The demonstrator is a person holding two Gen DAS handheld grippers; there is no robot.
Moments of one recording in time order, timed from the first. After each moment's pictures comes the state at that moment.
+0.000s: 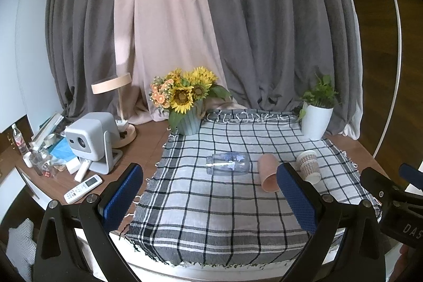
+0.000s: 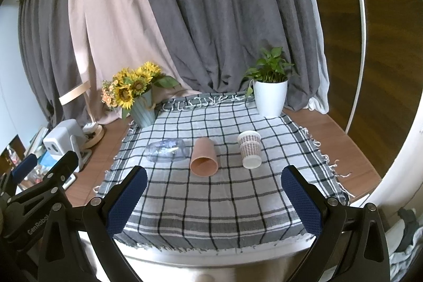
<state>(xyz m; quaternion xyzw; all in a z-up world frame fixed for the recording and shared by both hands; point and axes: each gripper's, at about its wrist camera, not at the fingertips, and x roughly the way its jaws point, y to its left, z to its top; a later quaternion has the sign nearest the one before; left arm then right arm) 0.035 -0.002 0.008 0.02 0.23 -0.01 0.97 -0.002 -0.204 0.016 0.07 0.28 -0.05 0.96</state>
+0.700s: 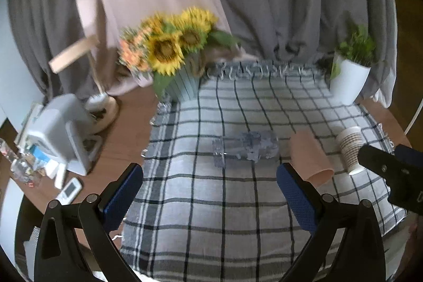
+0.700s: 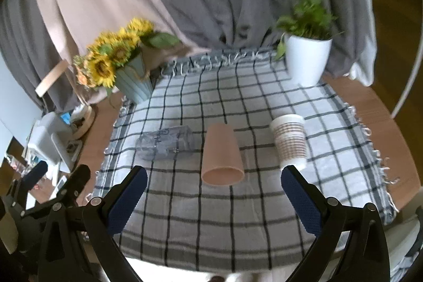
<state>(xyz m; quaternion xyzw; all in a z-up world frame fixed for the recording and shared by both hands) 0.225 -0.002 -0.069 0.06 0.38 -0.01 0.92 0.198 -0.201 -0.055 0.11 0.42 -0.01 0.90</state>
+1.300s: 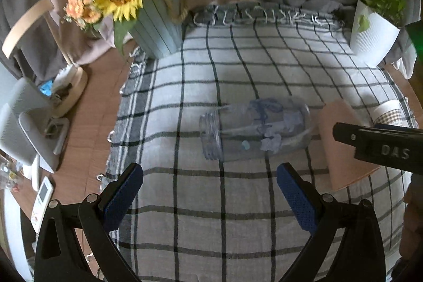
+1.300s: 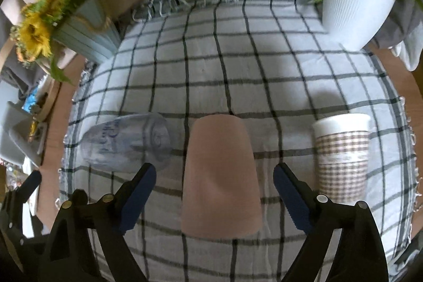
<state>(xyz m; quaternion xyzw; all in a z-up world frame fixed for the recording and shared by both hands) 0.310 -0.009 -0.155 0.09 0.49 -0.02 0.87 0.337 -0.202 -0.170 0.11 0.57 0.00 0.81</state>
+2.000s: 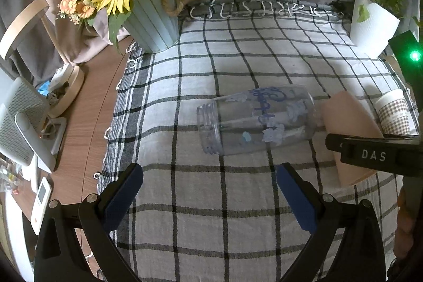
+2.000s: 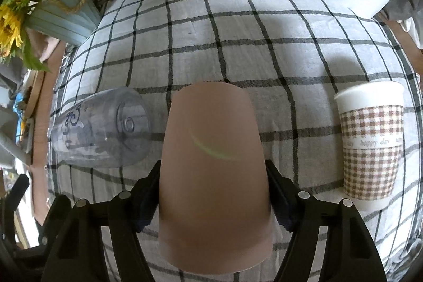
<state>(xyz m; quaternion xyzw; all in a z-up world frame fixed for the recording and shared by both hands) 0.308 -0.008 -0.163 0.10 0.49 -0.02 0.86 0.344 -0.202 -0.208 0.12 0.61 0.00 0.78</state>
